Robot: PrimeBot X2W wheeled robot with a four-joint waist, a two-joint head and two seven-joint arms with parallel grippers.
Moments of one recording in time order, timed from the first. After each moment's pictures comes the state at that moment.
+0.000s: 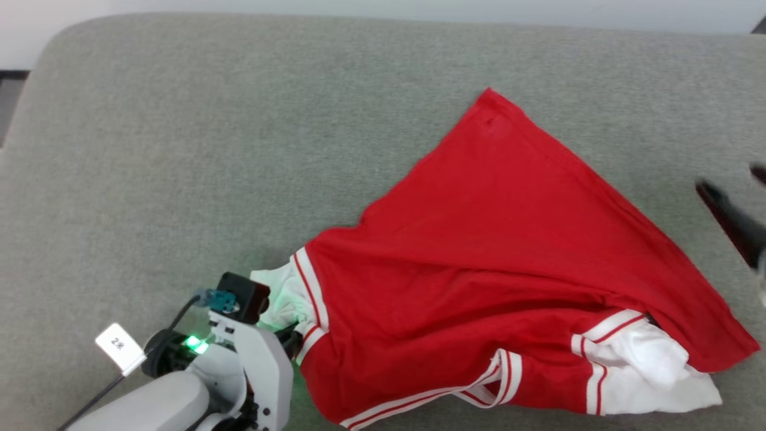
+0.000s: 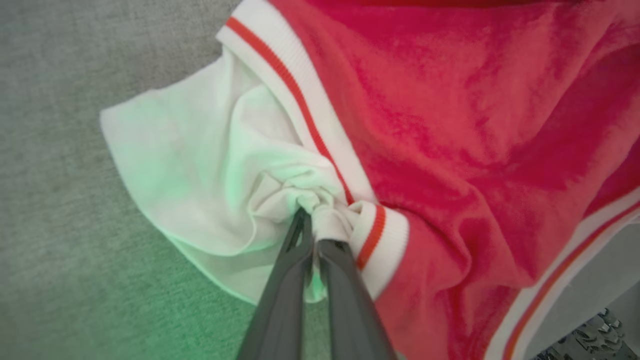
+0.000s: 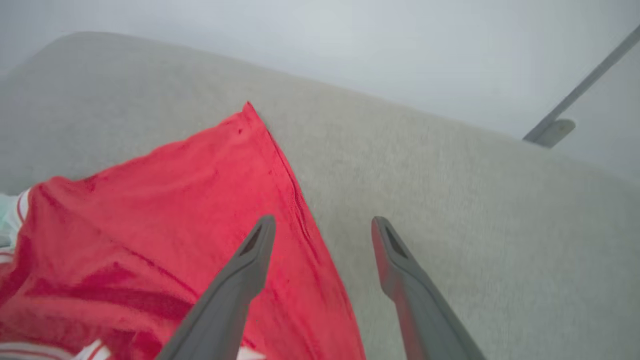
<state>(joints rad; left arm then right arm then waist) -0.61 0.78 -1.12 0.05 -1.13 0.25 0.16 -0.29 -0.46 -0.11 -0.41 0.58 0.13 0.96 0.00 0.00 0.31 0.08</state>
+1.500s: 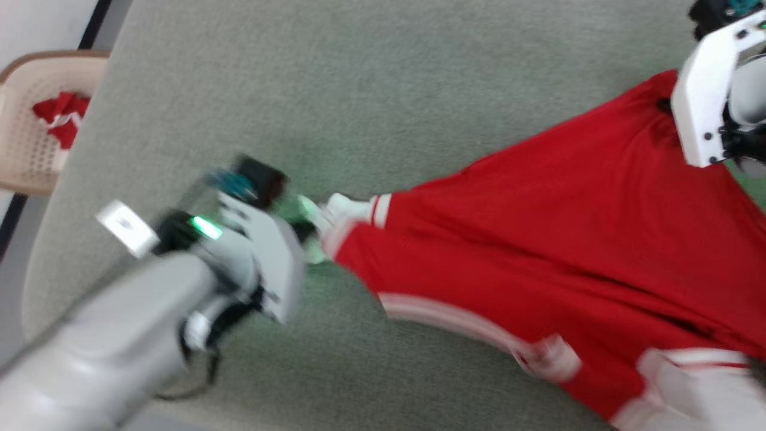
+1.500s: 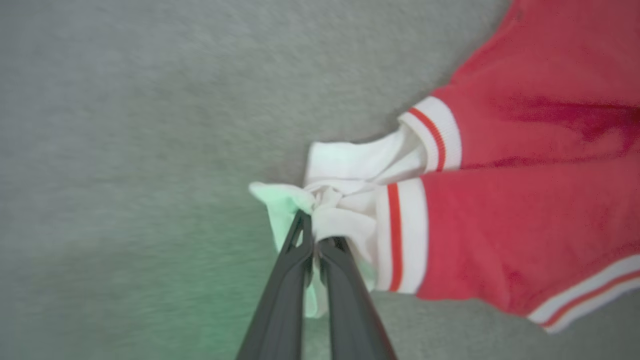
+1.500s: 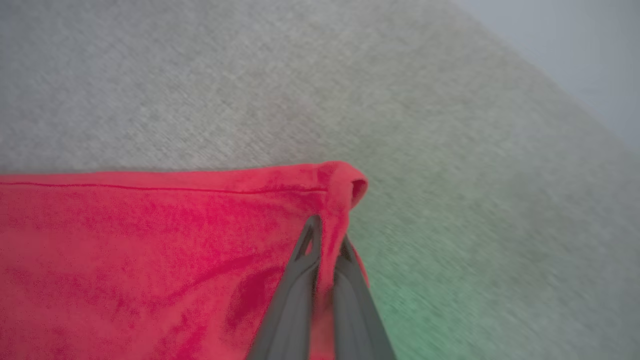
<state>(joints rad) -0.88 0.63 -1.11 0.23 -1.10 0.12 0.23 -1.24 -0.55 0.92 0.76 0.88 0.13 0.67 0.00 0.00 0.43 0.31</state>
